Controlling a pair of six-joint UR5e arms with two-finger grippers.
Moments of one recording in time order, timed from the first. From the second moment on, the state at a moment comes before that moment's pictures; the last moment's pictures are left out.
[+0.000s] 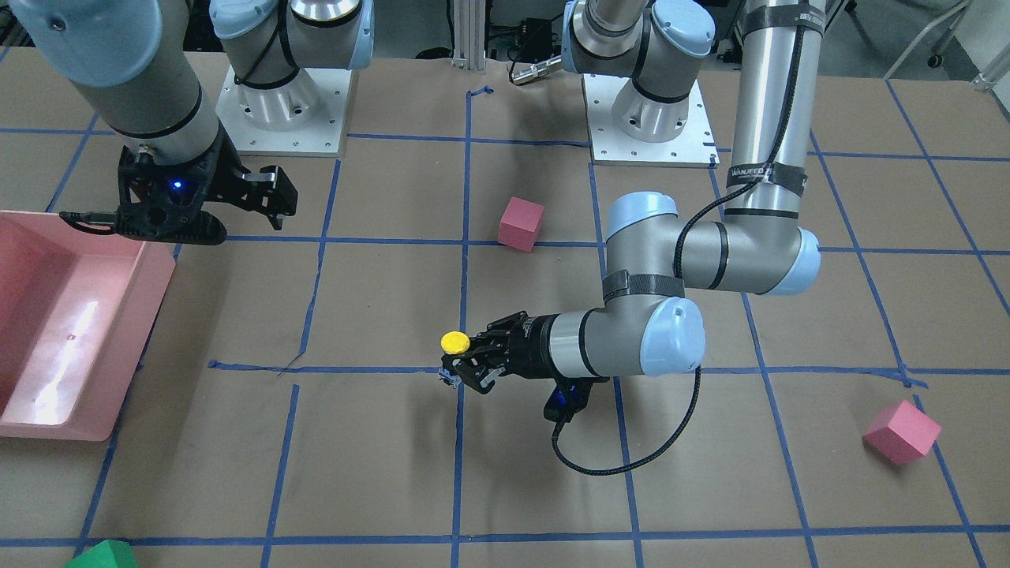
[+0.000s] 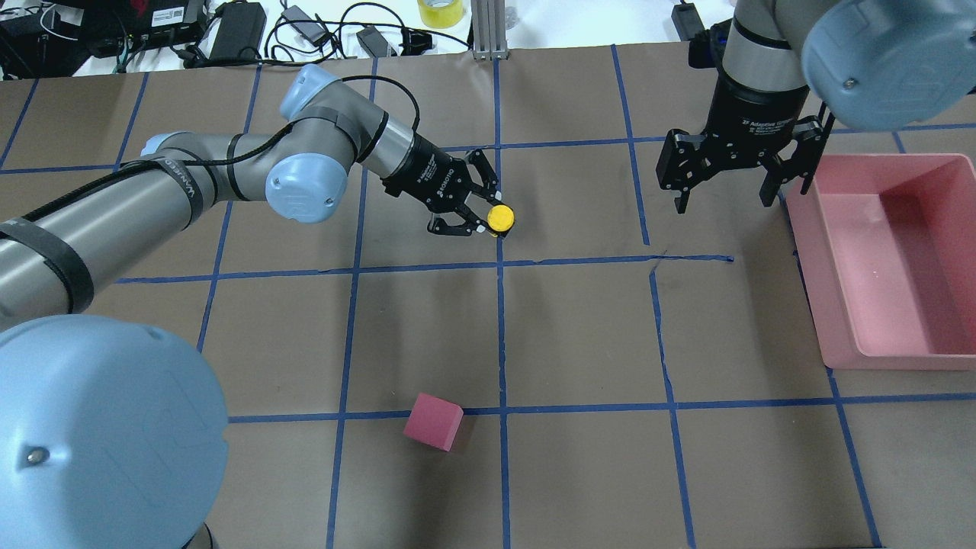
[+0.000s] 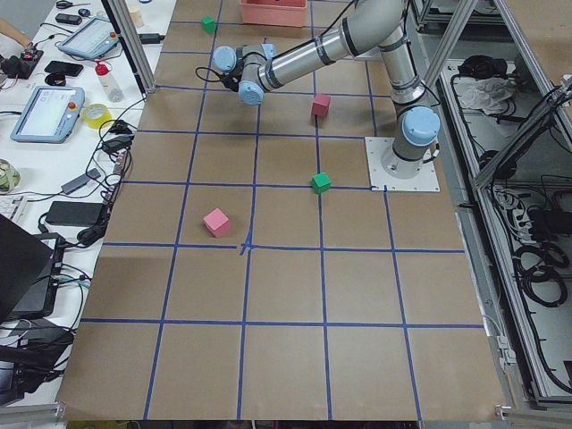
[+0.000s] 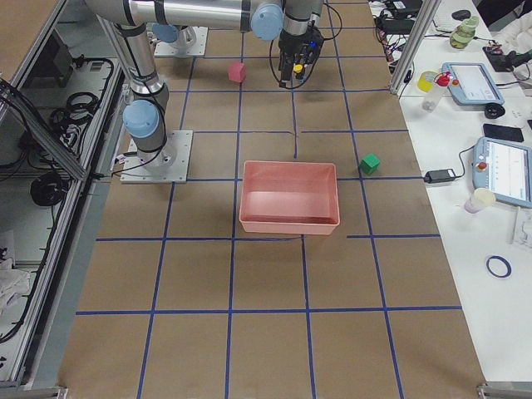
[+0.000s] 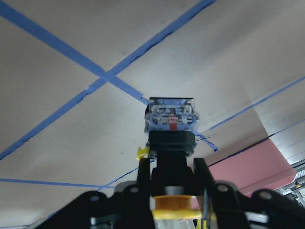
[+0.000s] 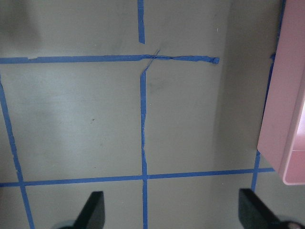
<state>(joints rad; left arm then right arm) -1.65 -2.13 -1.65 -1.18 0.72 -0.88 1.58 -1.48 1.57 -1.49 -1.64 0.03</state>
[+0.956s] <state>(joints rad) -1.65 -2.18 -1.66 -1.16 0.74 -0.87 1.58 -1.48 1.57 -1.49 -1.64 0.03</state>
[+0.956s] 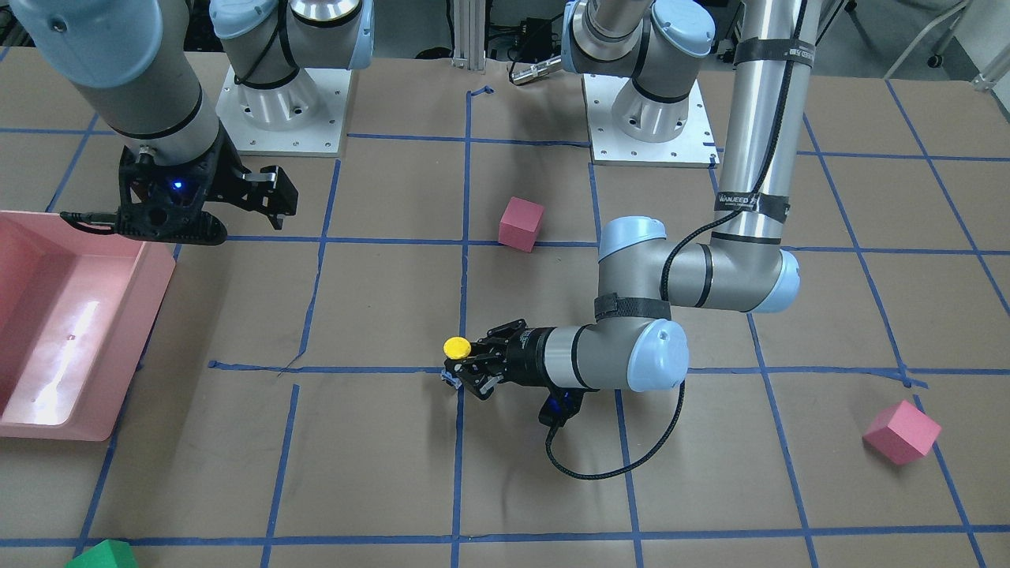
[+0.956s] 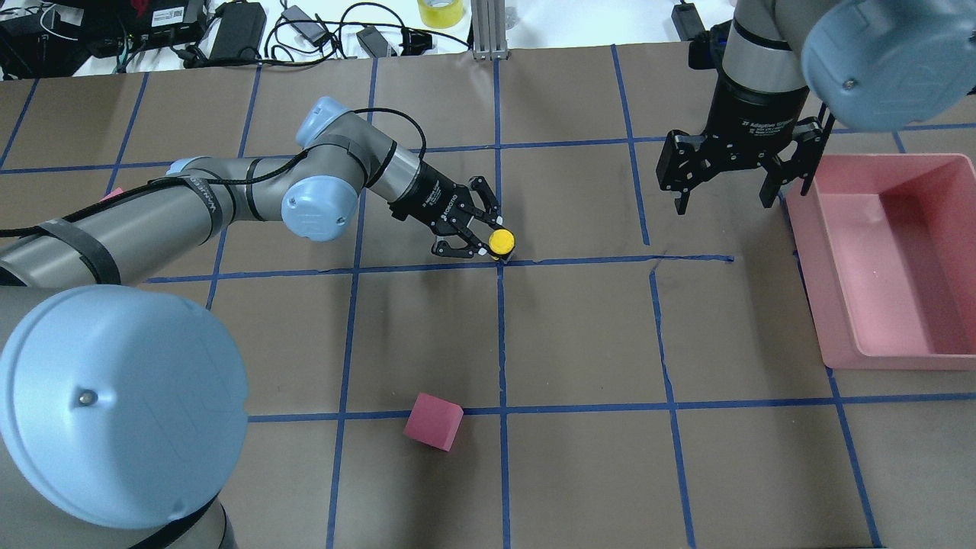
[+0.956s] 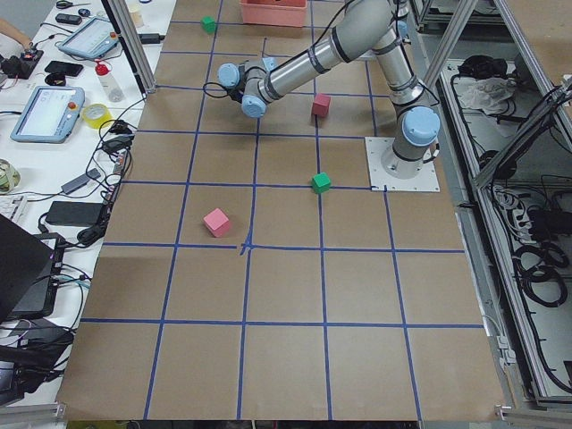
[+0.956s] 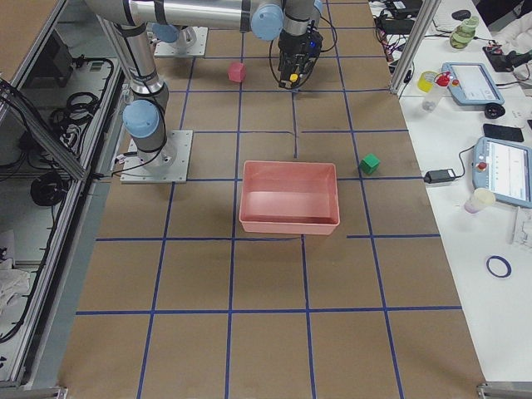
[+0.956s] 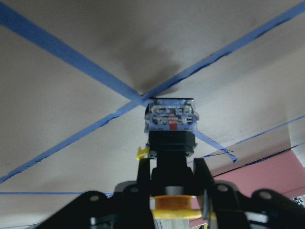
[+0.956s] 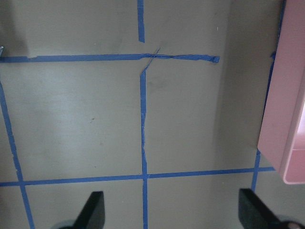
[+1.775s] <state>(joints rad) -1.65 -2.12 -1.58 -1.17 0.86 -0.86 1.58 -1.48 1.57 -1.49 -1.64 0.03</state>
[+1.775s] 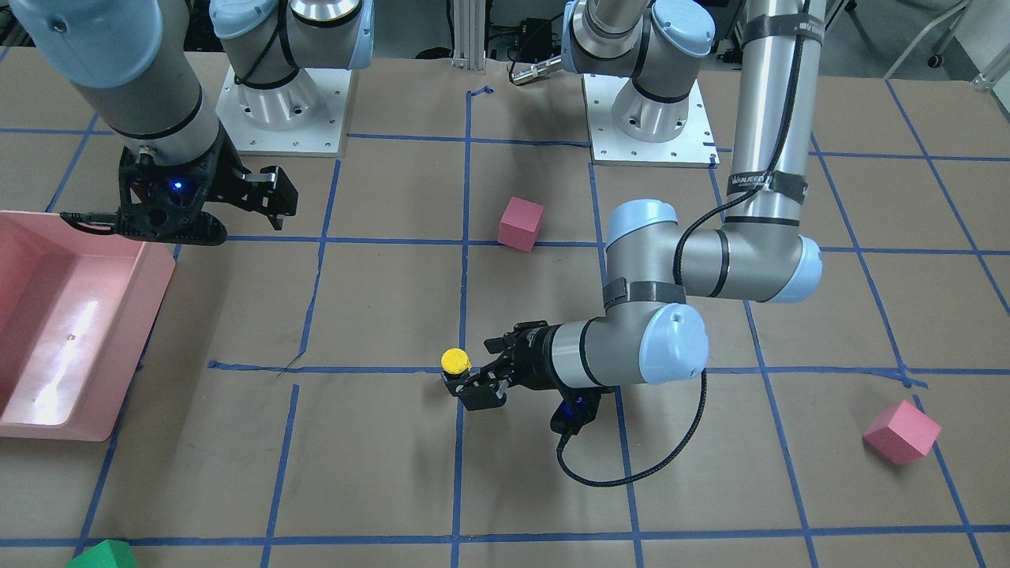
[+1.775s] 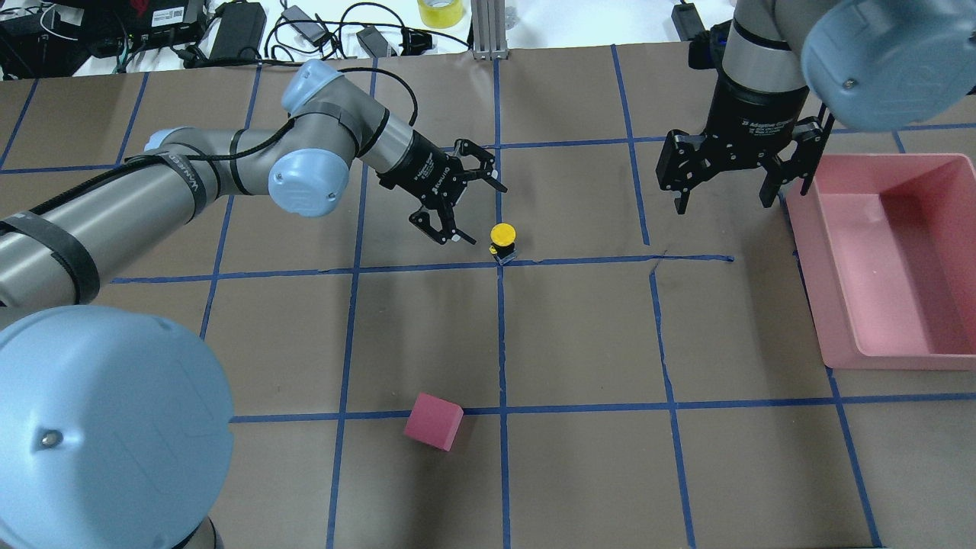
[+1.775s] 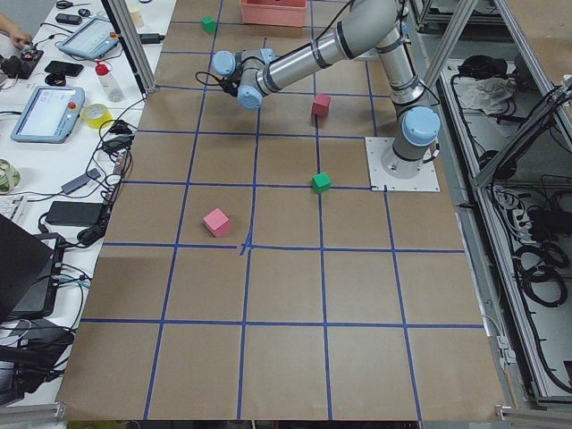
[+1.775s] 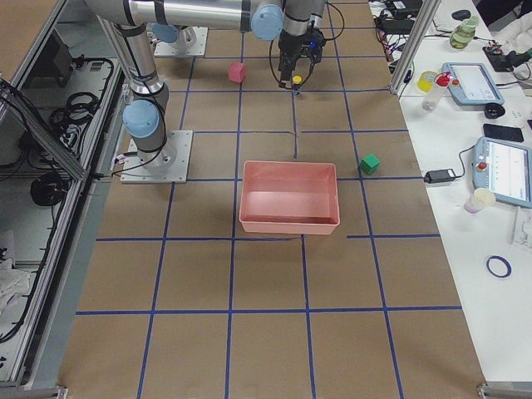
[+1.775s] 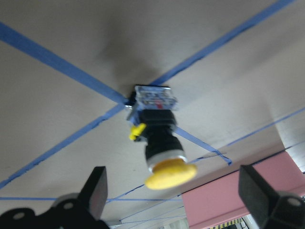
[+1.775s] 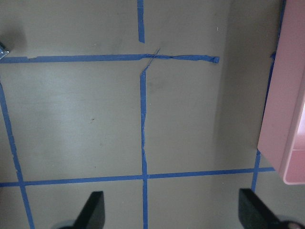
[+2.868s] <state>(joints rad) -1.65 -1.61 -1.40 -1.68 1.37 -0.21 1.59 -1.49 1.55 -1.51 -1.62 0.03</state>
